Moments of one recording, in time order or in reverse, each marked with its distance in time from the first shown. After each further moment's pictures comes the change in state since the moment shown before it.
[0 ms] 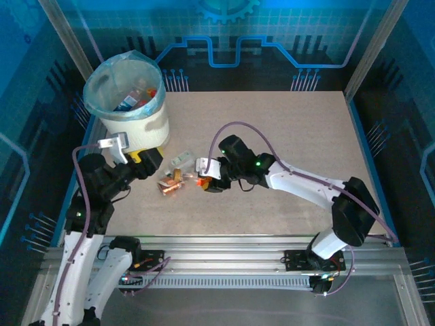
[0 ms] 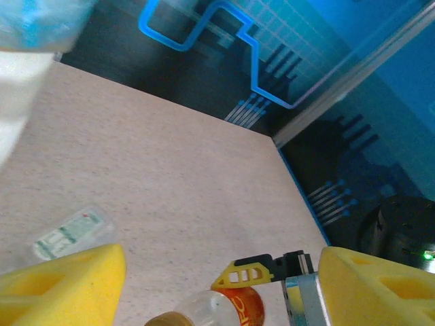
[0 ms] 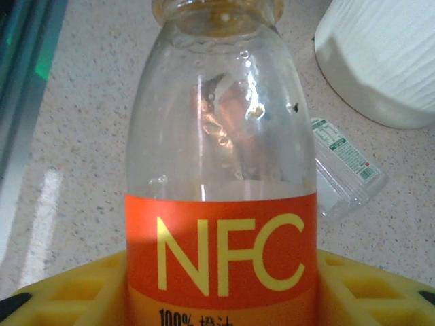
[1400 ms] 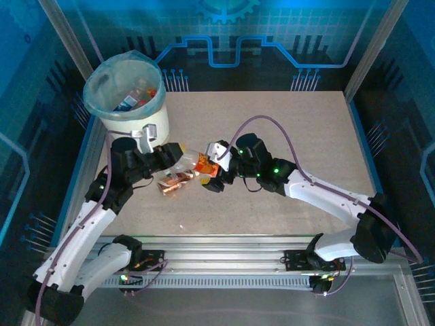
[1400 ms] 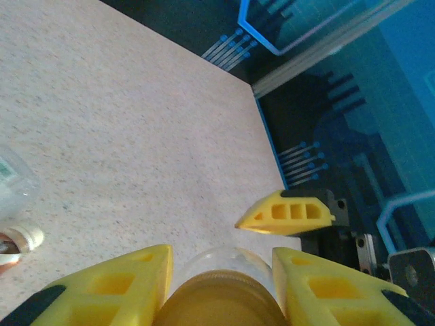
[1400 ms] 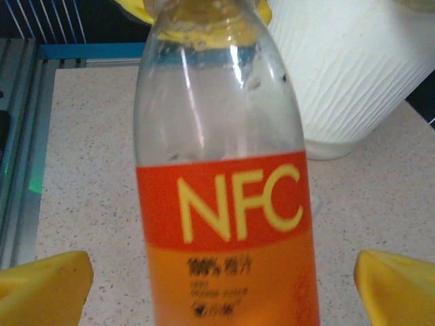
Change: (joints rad) left arm -0.211 0.227 0.043 0.083 -0.092 -0.146; right arm -0.018 -0.175 -0.101 0.203 0.049 0.259
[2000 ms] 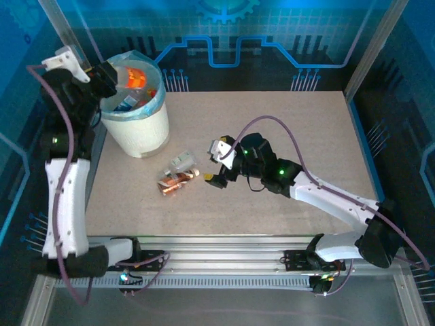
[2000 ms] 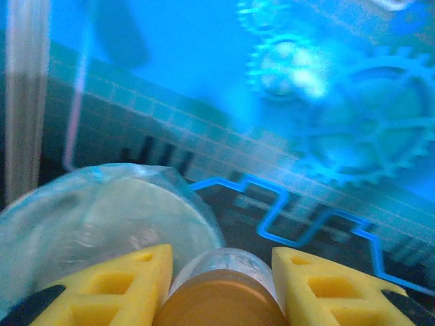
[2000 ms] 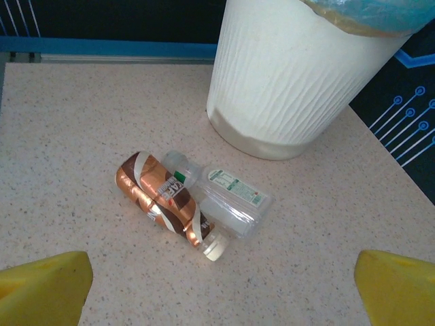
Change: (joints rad) left arm 0.444 0.414 0.787 -0.138 -0.281 0.327; right arm 0.002 -0.054 0.000 -0.028 0.113 -0.055
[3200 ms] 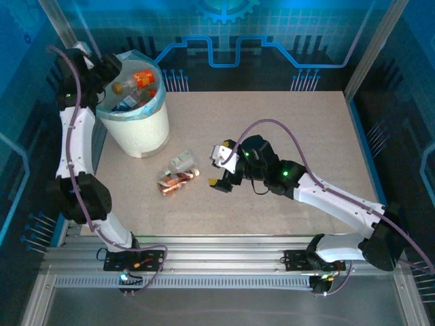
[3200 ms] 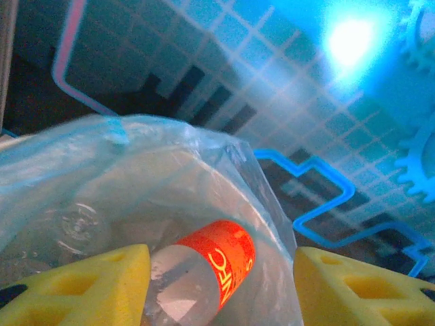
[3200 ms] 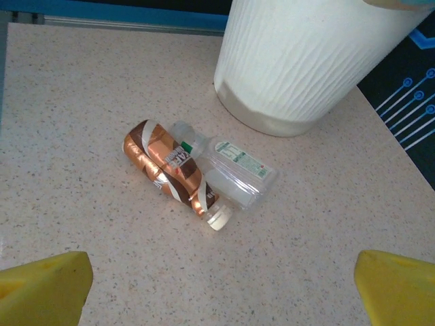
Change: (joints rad) left arm 0.116 0.470 0.196 0.021 0.217 -0.138; right arm 0.019 -0.029 0.014 -0.117 0.021 -0.046
